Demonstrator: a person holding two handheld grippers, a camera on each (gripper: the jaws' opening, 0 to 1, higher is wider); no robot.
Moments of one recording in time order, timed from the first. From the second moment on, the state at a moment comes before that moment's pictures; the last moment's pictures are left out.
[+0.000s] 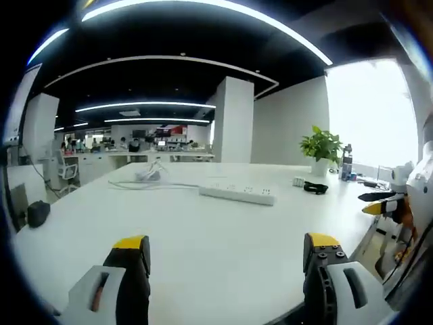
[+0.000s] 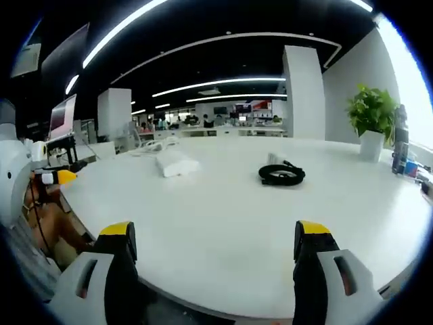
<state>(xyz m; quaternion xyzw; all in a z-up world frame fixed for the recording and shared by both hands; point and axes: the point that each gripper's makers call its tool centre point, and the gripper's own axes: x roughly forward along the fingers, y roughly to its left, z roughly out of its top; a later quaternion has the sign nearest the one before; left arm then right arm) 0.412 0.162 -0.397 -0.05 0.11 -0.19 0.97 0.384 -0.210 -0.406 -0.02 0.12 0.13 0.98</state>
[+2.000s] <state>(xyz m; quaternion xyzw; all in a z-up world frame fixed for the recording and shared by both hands) 0.441 0.134 -0.393 -0.04 0.10 -0.23 0.97 0.422 -0.154 -0.387 -0.01 0.07 0.19 0.98</state>
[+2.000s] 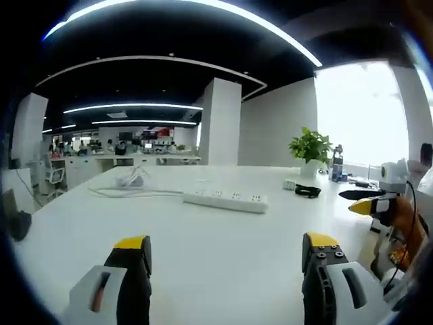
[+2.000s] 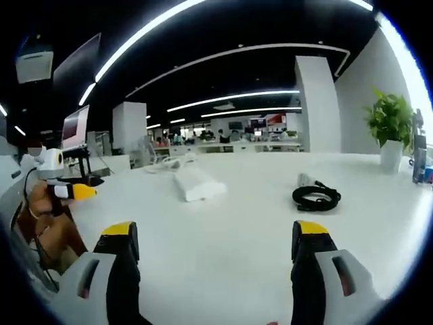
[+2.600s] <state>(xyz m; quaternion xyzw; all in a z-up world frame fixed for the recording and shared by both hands) 0.481 0.141 -0.370 -0.02 0.04 -0.22 0.97 0.452 -0.147 -0.383 -0.01 0.05 0.20 0.98</state>
